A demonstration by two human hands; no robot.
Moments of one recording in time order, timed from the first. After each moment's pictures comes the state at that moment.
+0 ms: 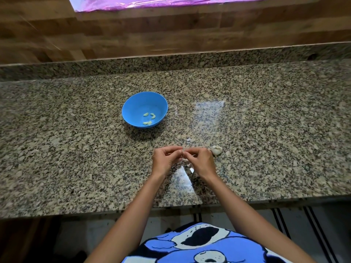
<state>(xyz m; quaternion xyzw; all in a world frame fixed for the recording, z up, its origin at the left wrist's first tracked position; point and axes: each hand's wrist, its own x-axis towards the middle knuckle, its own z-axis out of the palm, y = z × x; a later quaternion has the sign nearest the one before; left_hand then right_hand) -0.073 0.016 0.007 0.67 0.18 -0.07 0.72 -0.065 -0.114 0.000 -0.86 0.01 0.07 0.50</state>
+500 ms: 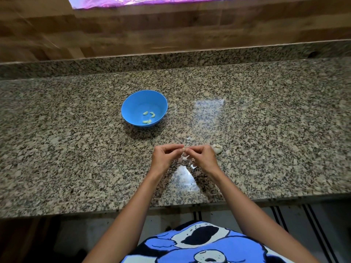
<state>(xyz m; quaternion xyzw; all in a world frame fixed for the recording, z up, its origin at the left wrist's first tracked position) -0.070 0.023 0.007 0.69 0.11 -0.08 0.71 -0.061 -0.123 0.007 -0.77 0.04 0.14 0.63</state>
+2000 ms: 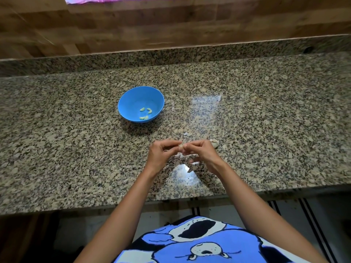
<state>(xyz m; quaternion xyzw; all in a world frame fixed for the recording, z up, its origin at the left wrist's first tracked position) -0.074 0.030 0.003 0.77 0.01 -0.05 0.63 -0.061 -0.138 0.018 -0.66 0.04 0.25 0.70</state>
